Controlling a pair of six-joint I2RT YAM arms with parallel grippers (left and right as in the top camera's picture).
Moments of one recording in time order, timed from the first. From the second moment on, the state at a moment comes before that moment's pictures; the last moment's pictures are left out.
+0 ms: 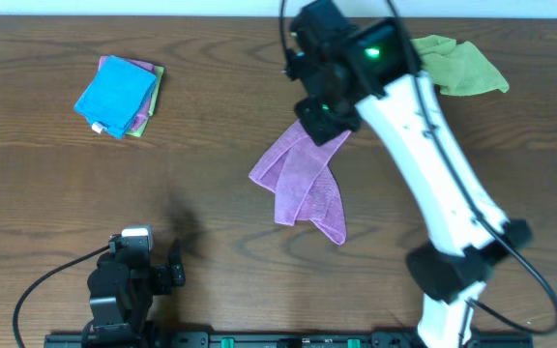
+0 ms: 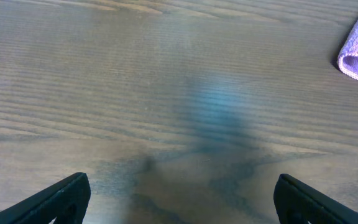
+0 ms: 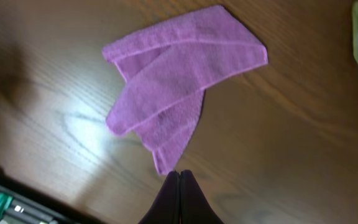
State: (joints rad) left arm 0.07 0.01 0.17 -0.80 0.08 -0.02; right arm 0.54 1.98 2.33 -1.69 0.02 0.00
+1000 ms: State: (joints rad) left arm 0.07 0.01 0.17 -0.80 0.07 -0.02; right arm 0.61 1.64 1.17 -0.88 -0.40 0.18
